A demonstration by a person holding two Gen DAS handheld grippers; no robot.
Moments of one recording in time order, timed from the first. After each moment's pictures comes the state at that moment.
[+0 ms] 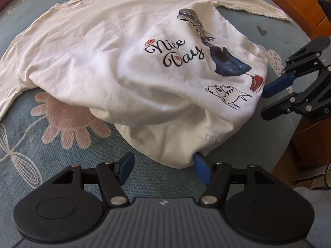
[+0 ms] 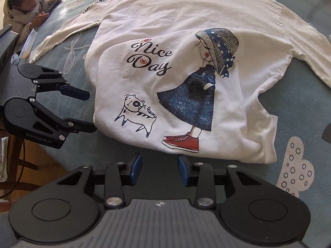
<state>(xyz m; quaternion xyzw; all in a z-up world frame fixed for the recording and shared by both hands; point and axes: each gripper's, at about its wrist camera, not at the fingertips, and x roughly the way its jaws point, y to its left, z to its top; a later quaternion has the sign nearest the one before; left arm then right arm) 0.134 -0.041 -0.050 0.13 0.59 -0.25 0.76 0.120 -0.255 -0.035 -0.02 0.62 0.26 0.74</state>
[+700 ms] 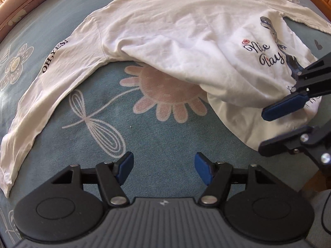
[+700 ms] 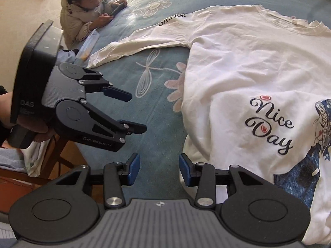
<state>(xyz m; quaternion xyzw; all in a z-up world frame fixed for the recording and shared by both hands) 0.139 0.042 -0.031 0.13 0.60 -0.11 0.78 0.148 -0.129 -0.028 0.00 0.55 0.36 0.75</state>
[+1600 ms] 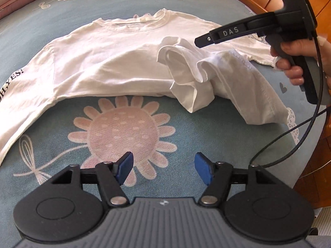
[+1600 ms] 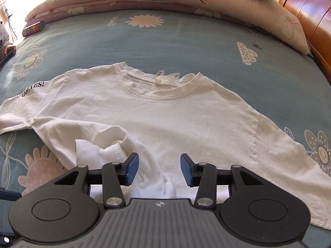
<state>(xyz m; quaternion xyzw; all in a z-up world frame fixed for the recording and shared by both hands) 0.176 0.013 -0.030 0.03 0.55 -0.22 0.81 0.288 -0.204 -0.014 -0.07 0.46 0.12 0.88</state>
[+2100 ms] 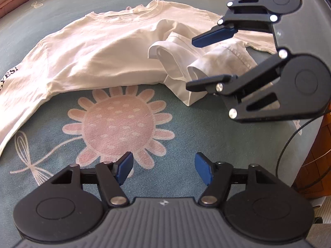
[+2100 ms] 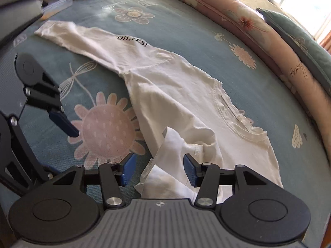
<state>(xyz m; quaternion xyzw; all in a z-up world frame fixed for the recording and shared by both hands) 0.166 0.011 -0.044 0.06 0.56 -0.23 0.80 0.187 -0.107 -0.014 -0.37 0.38 0.31 0.79</state>
